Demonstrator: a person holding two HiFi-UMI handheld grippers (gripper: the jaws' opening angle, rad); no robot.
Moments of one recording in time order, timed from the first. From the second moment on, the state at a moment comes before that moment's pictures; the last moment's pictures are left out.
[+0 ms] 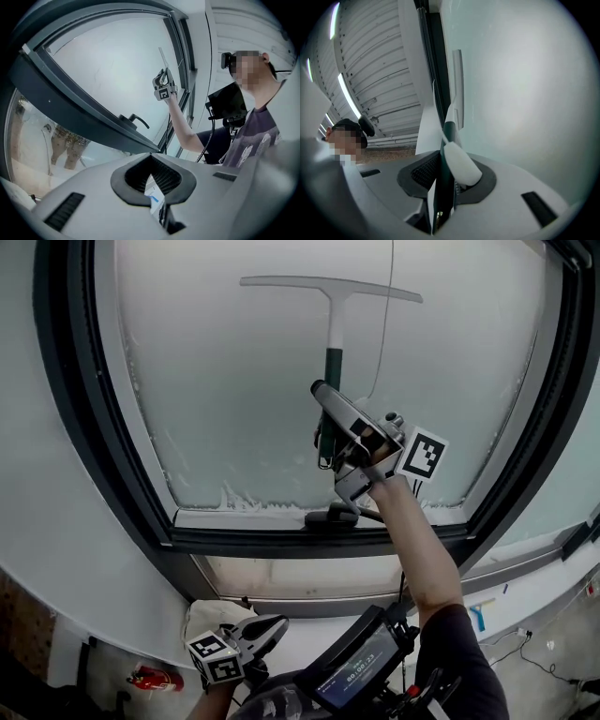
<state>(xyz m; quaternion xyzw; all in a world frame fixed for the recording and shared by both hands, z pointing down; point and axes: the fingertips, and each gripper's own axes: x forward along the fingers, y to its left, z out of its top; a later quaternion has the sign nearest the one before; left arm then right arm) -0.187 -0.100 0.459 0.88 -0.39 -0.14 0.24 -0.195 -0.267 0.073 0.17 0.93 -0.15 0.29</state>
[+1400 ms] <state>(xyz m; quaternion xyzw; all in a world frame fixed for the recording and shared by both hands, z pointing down) -0.201 -0.101 0.472 0.88 -0.38 -0.15 0.26 -0.192 -0.274 0.090 0.14 0.92 -0.16 0.33</state>
